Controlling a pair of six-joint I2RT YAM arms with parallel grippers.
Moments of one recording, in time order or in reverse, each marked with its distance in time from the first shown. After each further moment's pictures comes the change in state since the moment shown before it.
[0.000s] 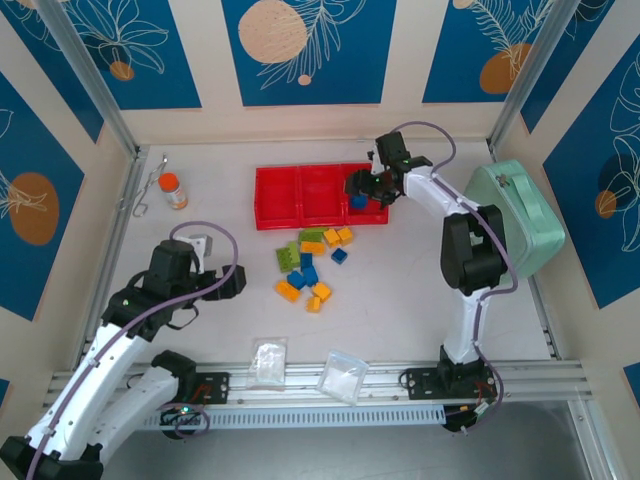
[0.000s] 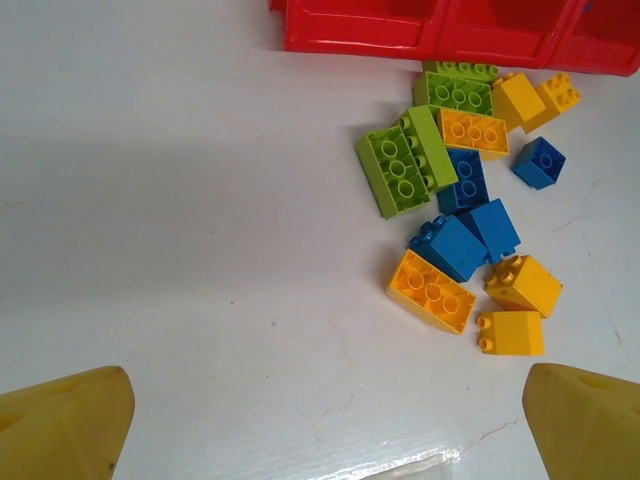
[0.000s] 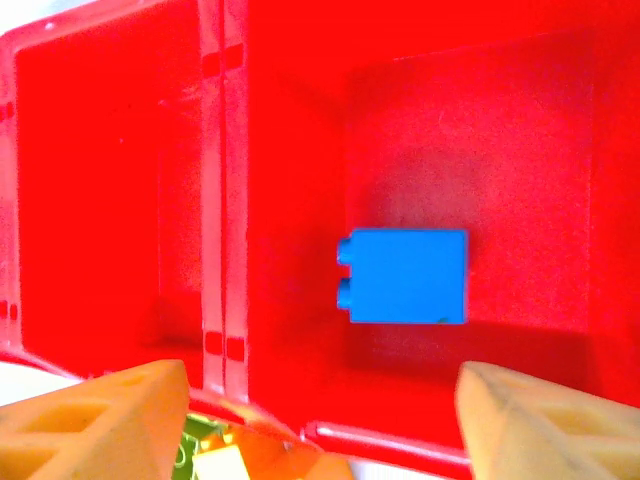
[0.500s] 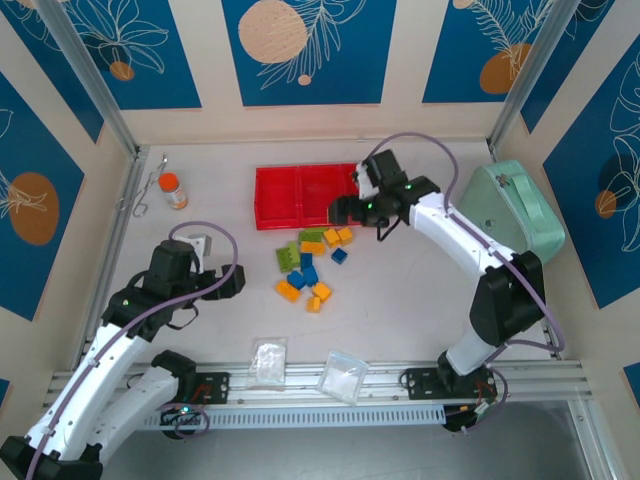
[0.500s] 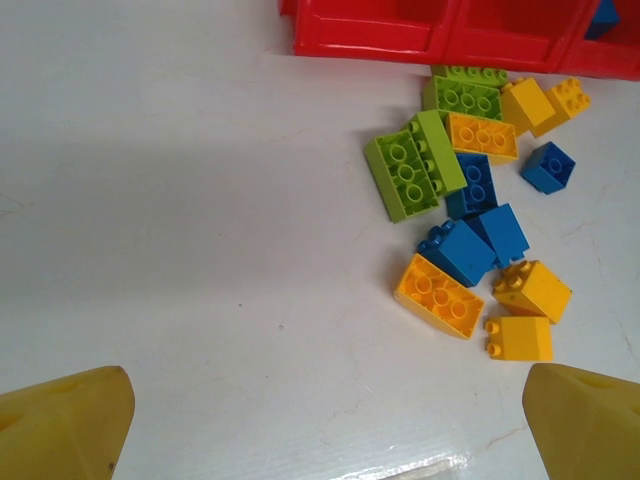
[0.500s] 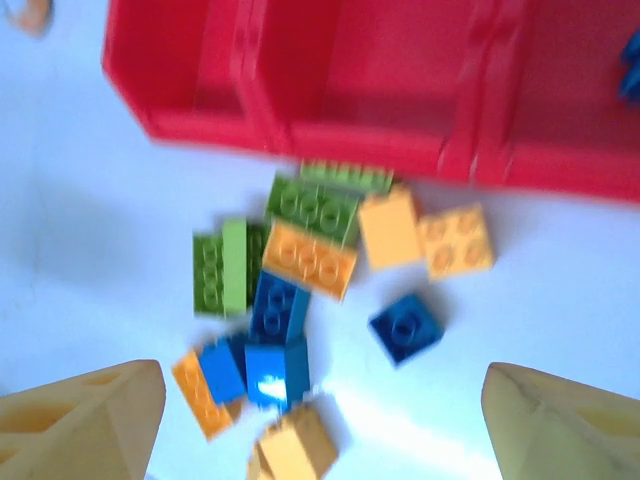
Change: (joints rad) left arm -0.003 -0.004 0.000 0.000 -0.032 -0.008; right arm 0.216 -0.378 -0.237 -0.157 0.006 -0.014
